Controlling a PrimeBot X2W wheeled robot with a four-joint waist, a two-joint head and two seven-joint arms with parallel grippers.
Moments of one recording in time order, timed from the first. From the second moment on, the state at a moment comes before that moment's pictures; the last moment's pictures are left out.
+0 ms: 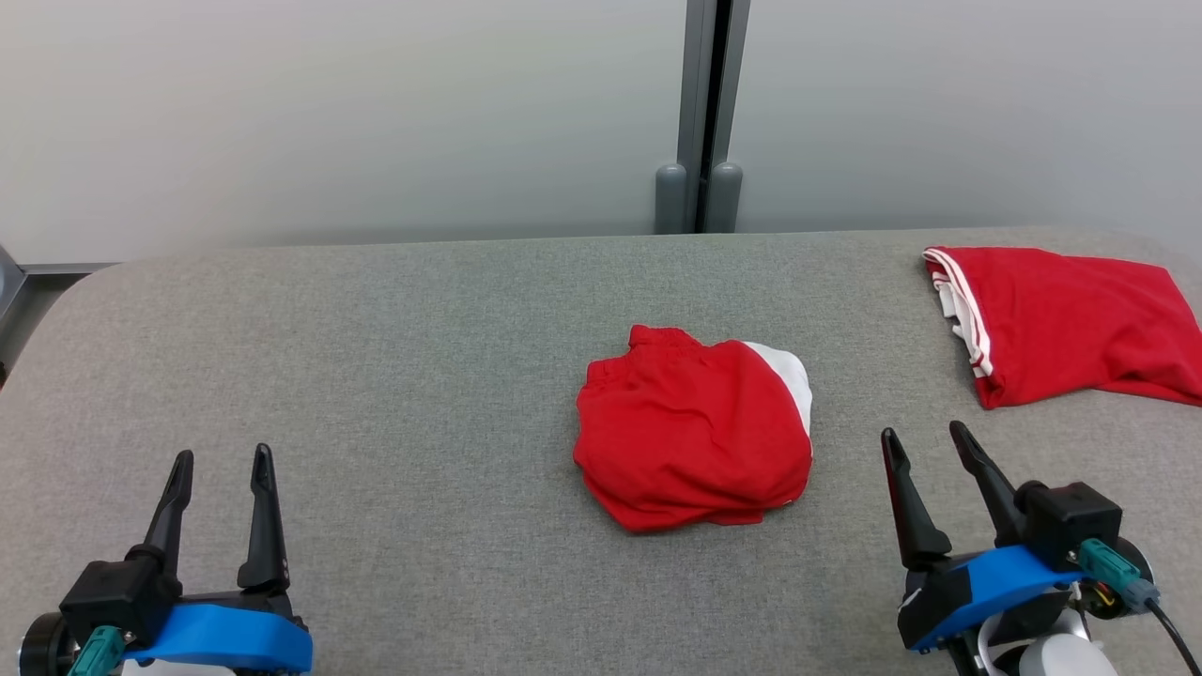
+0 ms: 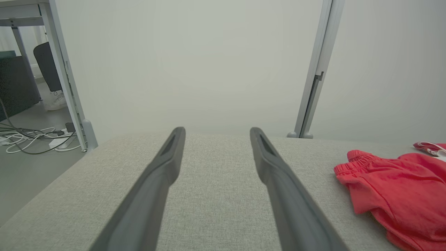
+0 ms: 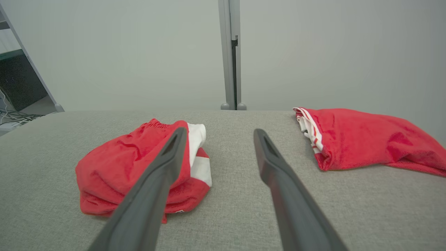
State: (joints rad) left arm -0.02 0.25 -0.07 0.21 -0.32 -0.03 -0.26; right arm -0.11 -0.05 0.00 0.24 0.14 0.13 -0.13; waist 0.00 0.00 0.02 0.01
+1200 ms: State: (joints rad) left arm -0.13 0.18 -0.07 0.29 -0.28 -0.11 -0.26; right arm -0.65 -0.13 0.15 0.98 0.15 0.13 -0.01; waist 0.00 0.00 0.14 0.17
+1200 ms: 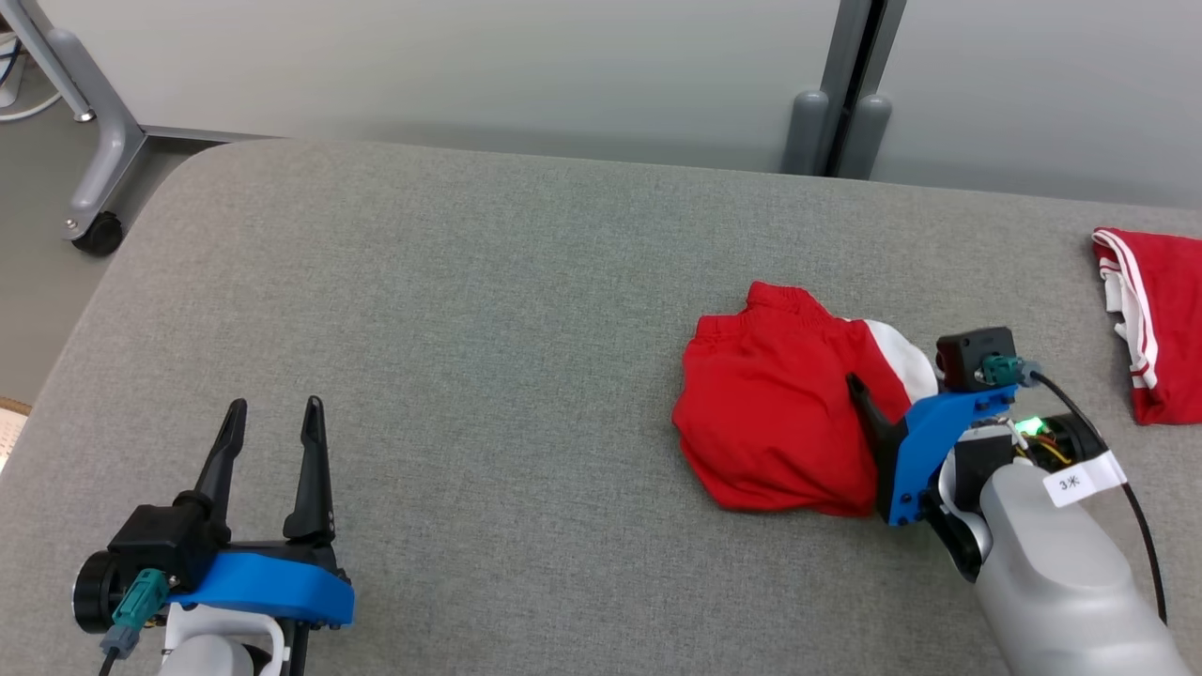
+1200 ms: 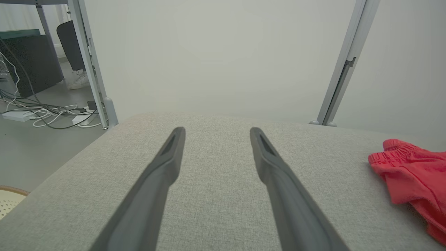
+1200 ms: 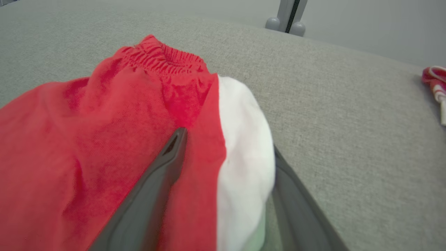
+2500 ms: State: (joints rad) left arm -0.11 0.15 -0.02 0.29 -0.24 -0.12 -0.26; right arm -0.60 -0.06 0.52 0.73 0.28 0.13 -0.26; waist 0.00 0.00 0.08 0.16
